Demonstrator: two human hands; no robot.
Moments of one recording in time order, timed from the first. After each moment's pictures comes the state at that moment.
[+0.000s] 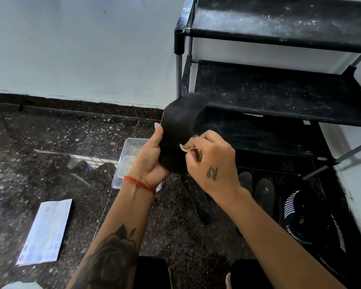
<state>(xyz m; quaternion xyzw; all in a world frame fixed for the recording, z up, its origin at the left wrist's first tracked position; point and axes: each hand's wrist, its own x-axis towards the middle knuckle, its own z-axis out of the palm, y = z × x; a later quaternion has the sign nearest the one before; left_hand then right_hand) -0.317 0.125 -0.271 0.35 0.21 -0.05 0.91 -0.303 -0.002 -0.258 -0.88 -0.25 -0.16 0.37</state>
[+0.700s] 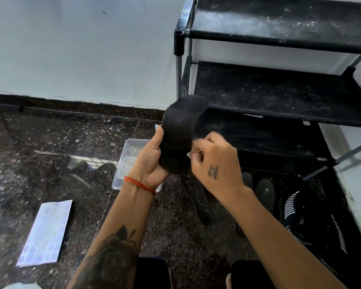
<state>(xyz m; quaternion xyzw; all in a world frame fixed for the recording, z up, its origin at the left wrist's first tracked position) -0.316 0.126 -0.273 0.36 0.21 -0.05 0.91 -0.299 -0.008 -0.260 -0.90 -0.24 -0.15 0.32</state>
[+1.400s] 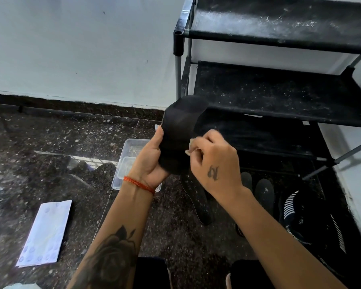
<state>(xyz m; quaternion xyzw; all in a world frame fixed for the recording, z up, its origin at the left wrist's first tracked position) -0.316 0.126 -0.273 0.37 0.21 -0.06 0.90 -0.300 -0.007 -0.260 -0.90 -0.25 -0.17 0.33</state>
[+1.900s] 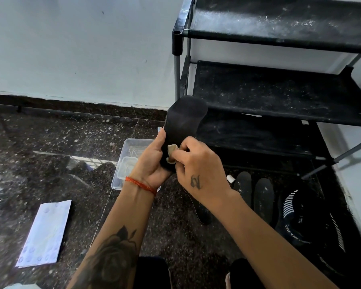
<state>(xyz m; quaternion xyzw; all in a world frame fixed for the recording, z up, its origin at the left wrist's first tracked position) -0.318 0.122 -0.269 0.39 0.22 -0.04 0.89 -0.315 0.007 -0.264 -0.88 -0.35 -0.15 0.27</state>
